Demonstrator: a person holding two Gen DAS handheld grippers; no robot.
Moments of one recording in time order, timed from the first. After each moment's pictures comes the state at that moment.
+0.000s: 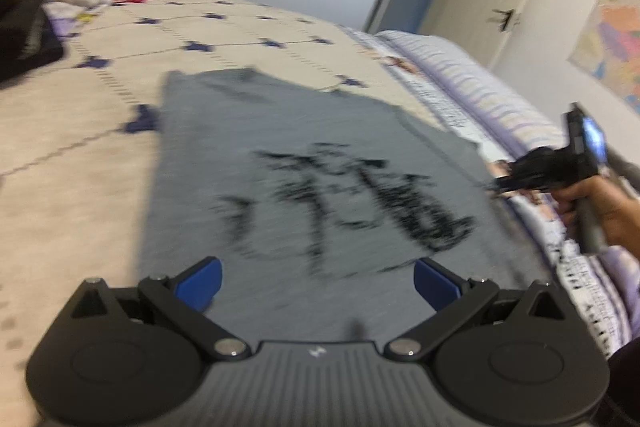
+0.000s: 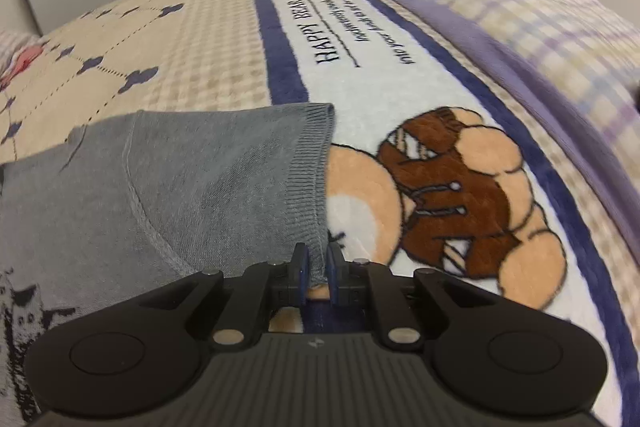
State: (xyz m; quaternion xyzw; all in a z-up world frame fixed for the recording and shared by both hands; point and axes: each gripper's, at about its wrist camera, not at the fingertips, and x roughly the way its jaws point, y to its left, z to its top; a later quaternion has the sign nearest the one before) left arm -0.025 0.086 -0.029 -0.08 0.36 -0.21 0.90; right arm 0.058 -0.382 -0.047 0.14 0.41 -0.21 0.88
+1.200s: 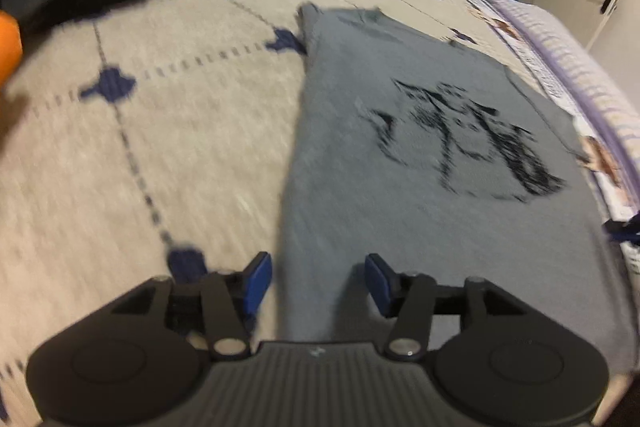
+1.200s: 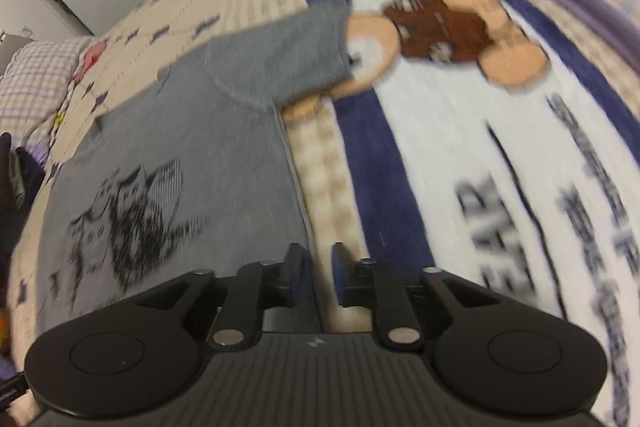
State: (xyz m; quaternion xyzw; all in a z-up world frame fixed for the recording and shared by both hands) left arm -0.058 0.134 -0.039 -0.08 0.47 -0.09 0.87; right arm -0.063 -0.367 -0.056 0.28 0.45 -0.09 0.84
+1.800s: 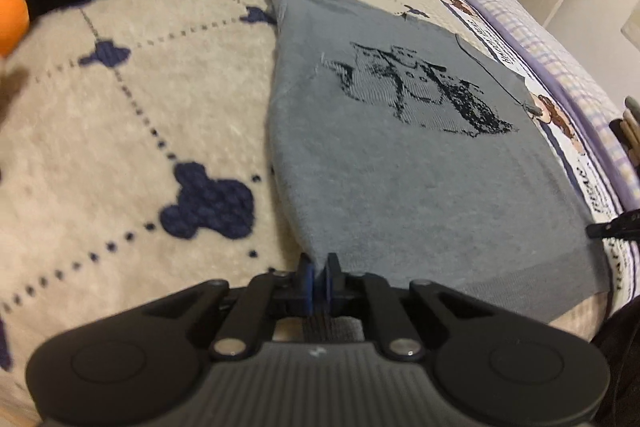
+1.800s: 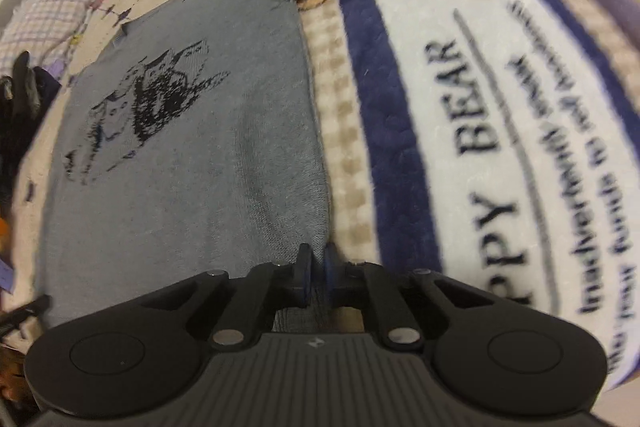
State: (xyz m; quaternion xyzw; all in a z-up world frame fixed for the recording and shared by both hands) left arm -0.117 0.148 -0.033 -0.06 0.47 -0.15 0.87; right arm -0.137 -0.320 -0.046 0.21 0.51 -0.07 0.83
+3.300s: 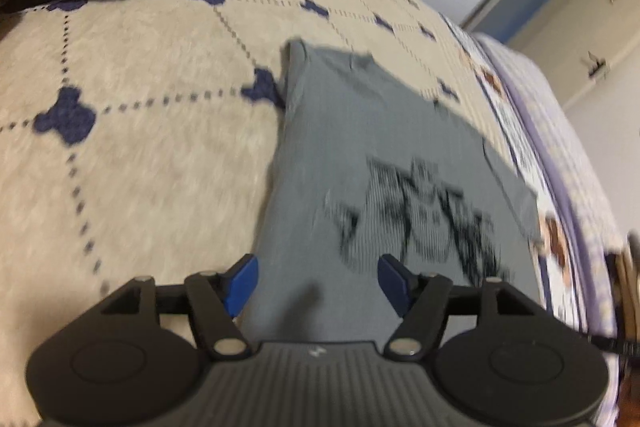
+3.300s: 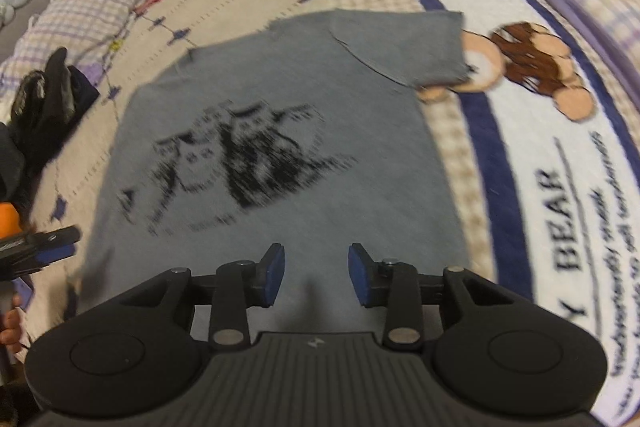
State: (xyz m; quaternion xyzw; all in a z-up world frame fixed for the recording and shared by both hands) left arm 0.028 0.141 -0.010 -0.20 0.45 -0.11 0.86; right arm -0.061 -0.235 0.022 0.19 0.47 -0.03 0.86
